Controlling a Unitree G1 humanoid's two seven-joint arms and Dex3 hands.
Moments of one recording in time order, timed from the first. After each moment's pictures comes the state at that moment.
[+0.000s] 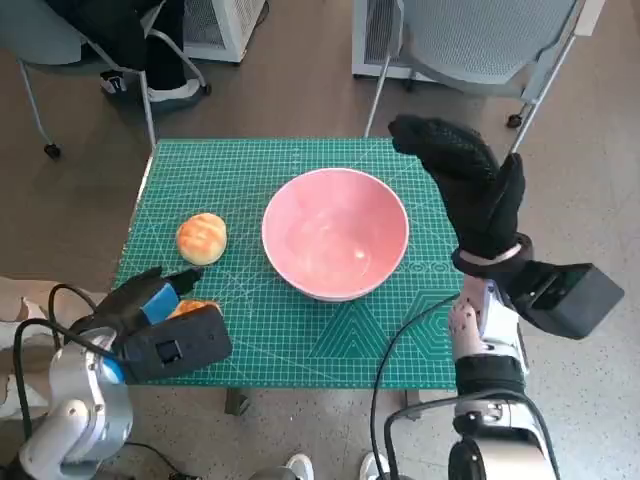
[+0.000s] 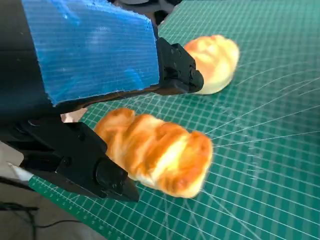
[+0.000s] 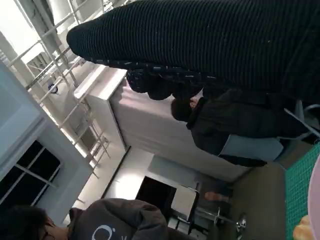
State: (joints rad) left arm -0.21 0.79 -0.34 -0.30 0.68 0.80 -0.54; right arm -0.79 -0.03 -0.23 0.74 0.41 -0.73 0.76
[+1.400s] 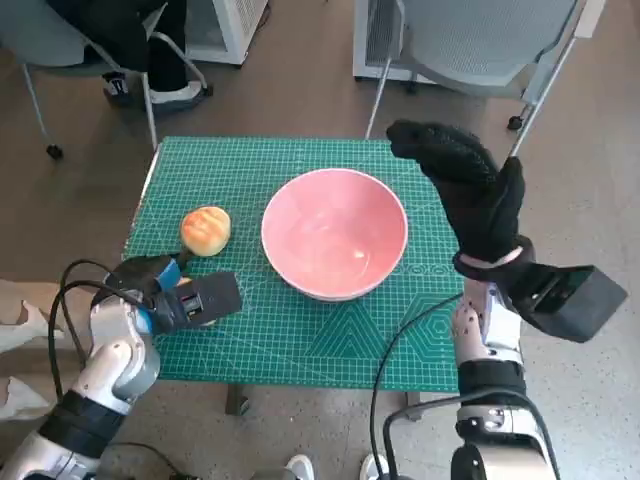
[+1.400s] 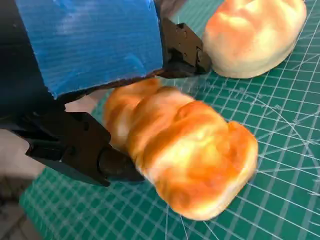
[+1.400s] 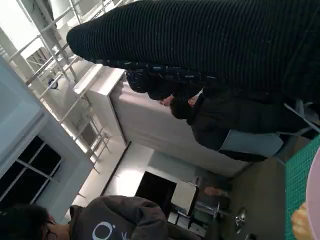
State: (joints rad) left arm -0.42 0.67 -0.44 0.20 0.79 0.67 -0.47; right arm -0.76 -0.04 -0.21 0.68 0.42 -0.69 0.76
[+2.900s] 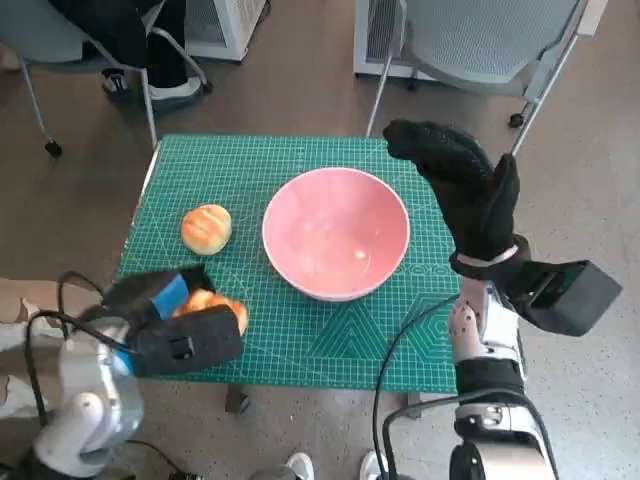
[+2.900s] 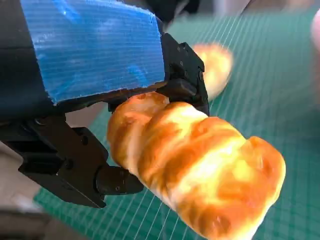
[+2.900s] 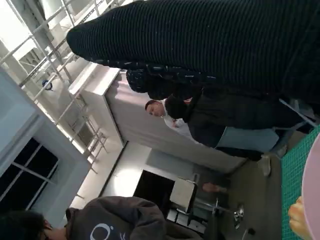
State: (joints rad) left arm -0.25 0.75 -0.27 -0.42 0.85 0.69 -0.68; right arm -0.78 -0.03 -0.21 0.73 0.42 -0.68 0.76
